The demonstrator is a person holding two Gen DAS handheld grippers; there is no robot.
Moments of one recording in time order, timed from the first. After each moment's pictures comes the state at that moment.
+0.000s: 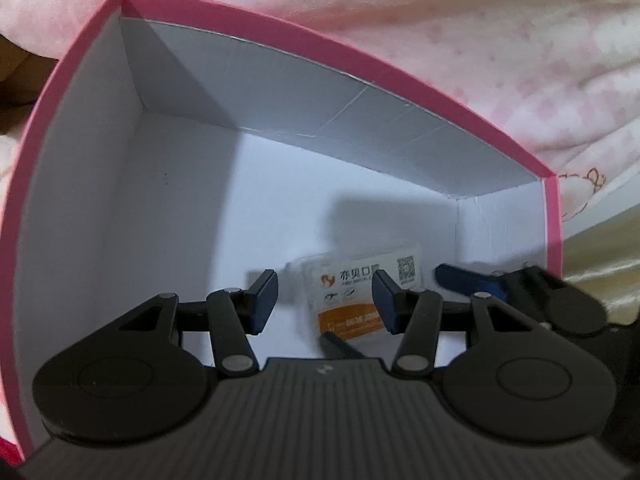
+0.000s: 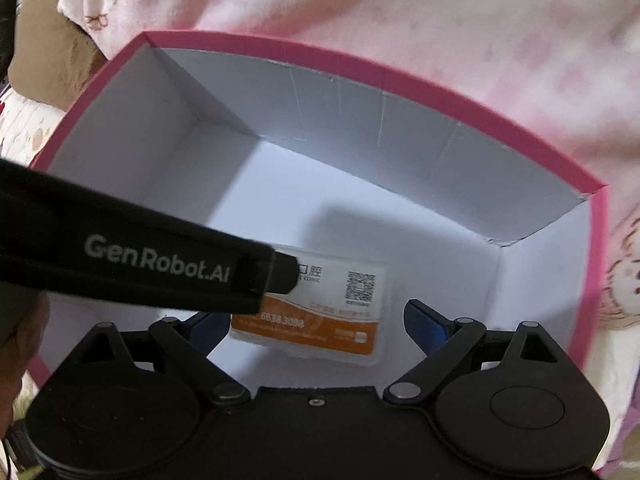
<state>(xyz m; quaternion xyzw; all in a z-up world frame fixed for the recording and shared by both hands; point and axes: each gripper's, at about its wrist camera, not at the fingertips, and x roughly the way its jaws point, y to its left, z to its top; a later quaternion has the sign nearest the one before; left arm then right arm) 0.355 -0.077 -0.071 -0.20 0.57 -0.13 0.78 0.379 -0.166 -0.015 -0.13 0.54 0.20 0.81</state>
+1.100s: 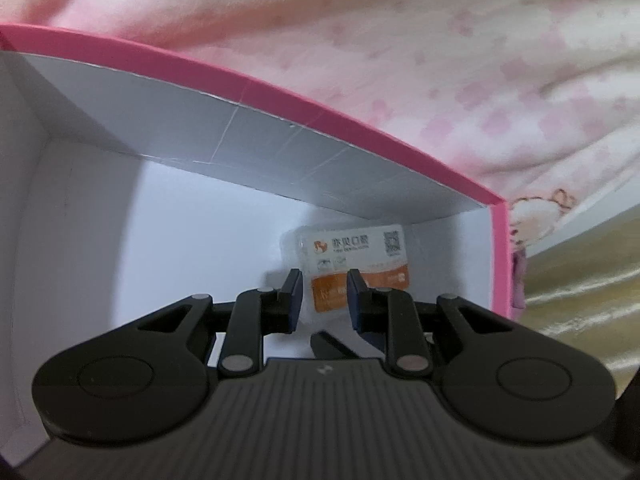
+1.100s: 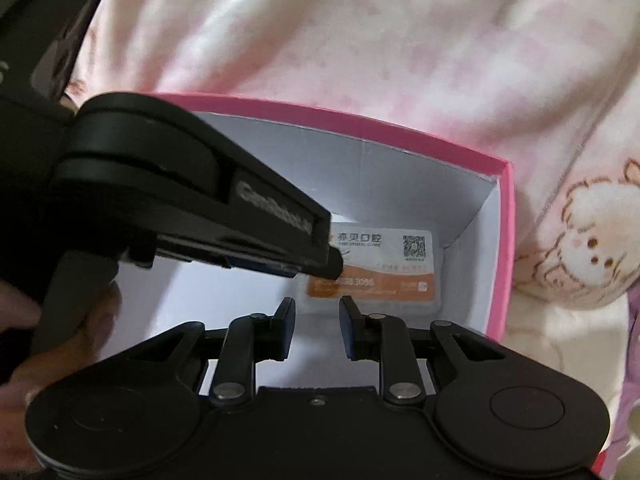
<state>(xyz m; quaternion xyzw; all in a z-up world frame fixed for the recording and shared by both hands) 0.377 -0.129 -0.068 -0.23 0.54 -0.16 0.79 0.372 -0.176 0.002 -0.06 0.49 0.18 0.85</state>
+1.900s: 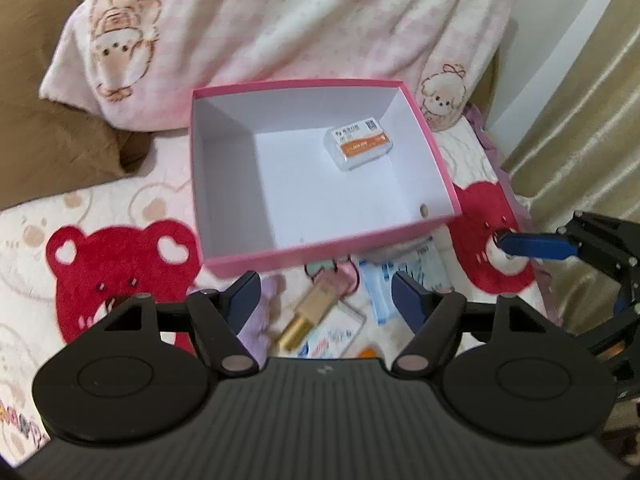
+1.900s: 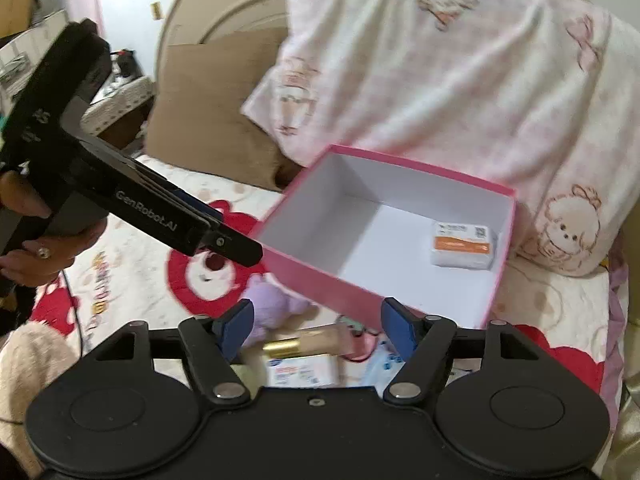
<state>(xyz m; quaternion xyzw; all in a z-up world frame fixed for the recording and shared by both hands) 0.170 -0.020 0.095 -0.02 0.52 -0.20 0.83 0.152 -0.217 0.143 -0.05 0.40 0.30 0.86</state>
